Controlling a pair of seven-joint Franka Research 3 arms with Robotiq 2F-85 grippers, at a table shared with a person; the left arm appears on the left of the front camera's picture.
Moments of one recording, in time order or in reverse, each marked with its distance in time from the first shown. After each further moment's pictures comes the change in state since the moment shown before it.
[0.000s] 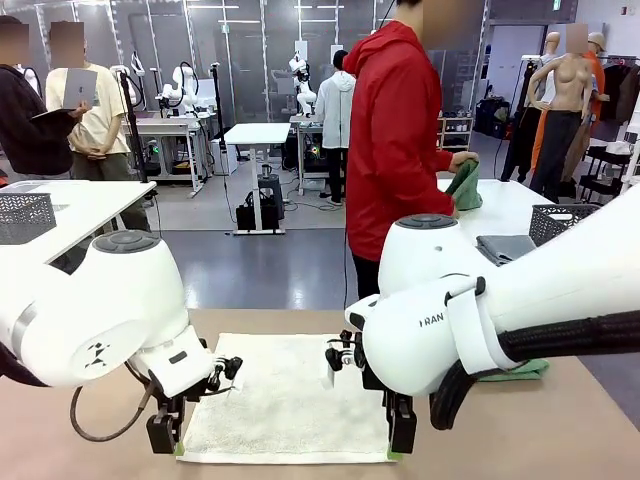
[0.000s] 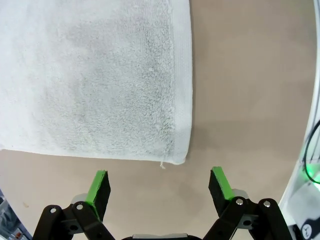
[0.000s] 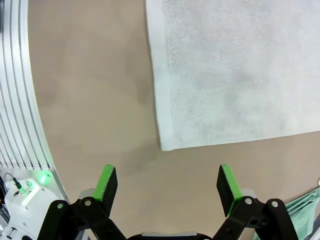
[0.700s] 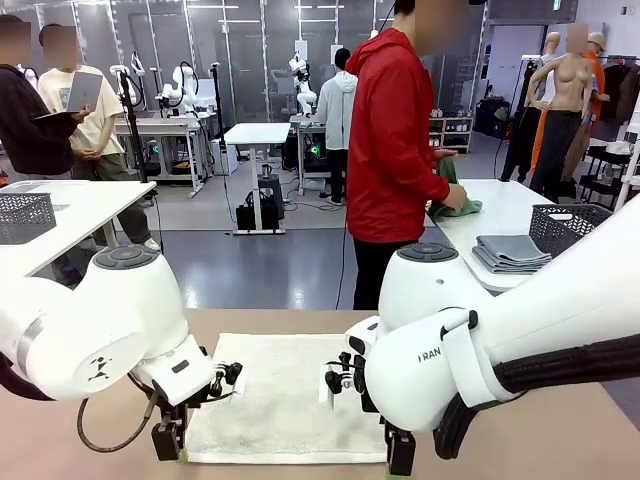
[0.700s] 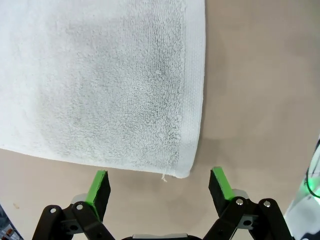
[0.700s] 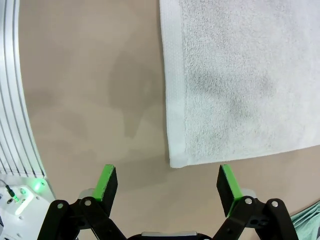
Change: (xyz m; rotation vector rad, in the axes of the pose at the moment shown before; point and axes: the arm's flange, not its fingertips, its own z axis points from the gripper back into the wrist) left arm -0.005 0.003 -0.023 0.002 -0.017 0.051; right arm -0.001 0.009 -0.032 -0.013 -0.016 0.019
